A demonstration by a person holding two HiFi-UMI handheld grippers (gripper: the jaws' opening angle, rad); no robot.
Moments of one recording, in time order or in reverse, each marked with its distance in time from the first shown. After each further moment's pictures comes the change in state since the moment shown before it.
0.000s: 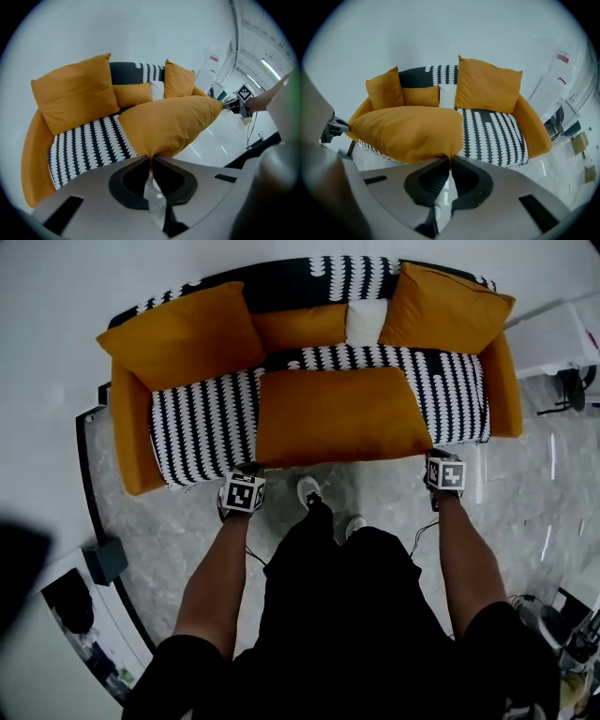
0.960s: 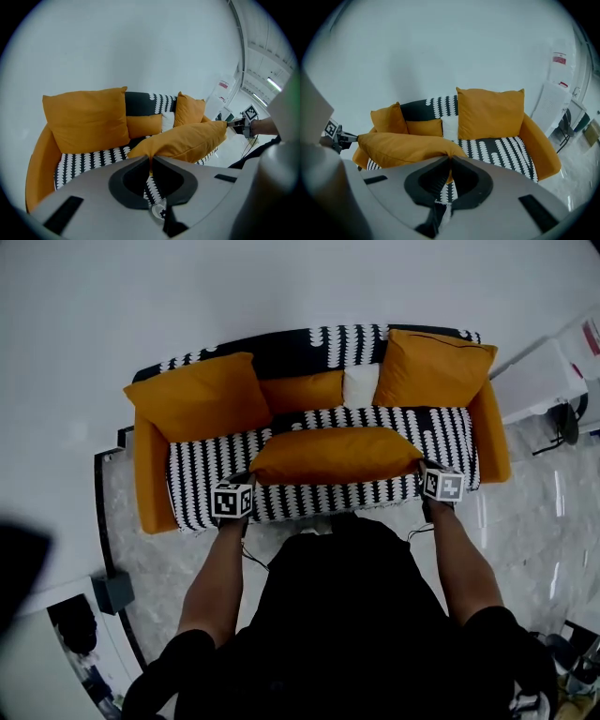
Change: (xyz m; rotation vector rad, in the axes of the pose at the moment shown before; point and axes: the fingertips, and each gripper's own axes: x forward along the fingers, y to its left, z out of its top) left arm -0.056 0.047 0.140 -0.134 -0.214 0.042; right arm -0.037 -0.015 0.145 0.087 -0.212 0.104
